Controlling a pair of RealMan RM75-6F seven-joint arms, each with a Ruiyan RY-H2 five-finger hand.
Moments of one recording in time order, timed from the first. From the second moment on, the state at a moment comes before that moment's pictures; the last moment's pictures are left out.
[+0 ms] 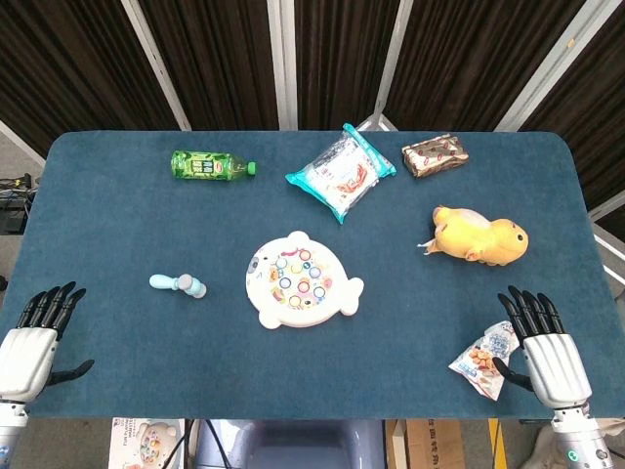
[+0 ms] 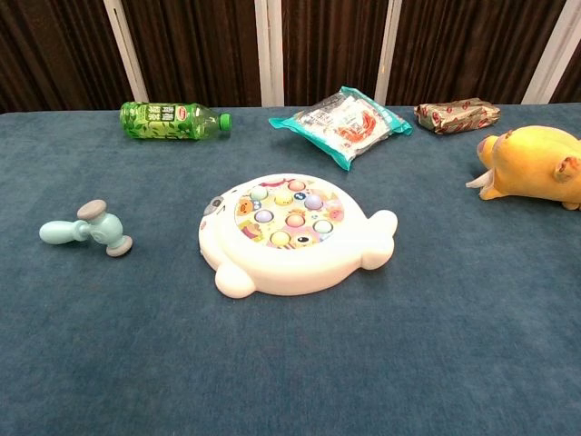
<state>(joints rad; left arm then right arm) -0.09 -1.11 0.05 -1.76 1.54 1.50 0.15 0.08 -1.17 0.00 -1.63 -1.64 1.52 -0.08</state>
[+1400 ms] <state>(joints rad) -0.54 -1.23 -0.16 -1.60 1.17 0.91 0.36 0.09 -1.16 0.01 -1.67 -1.60 1.47 -0.04</state>
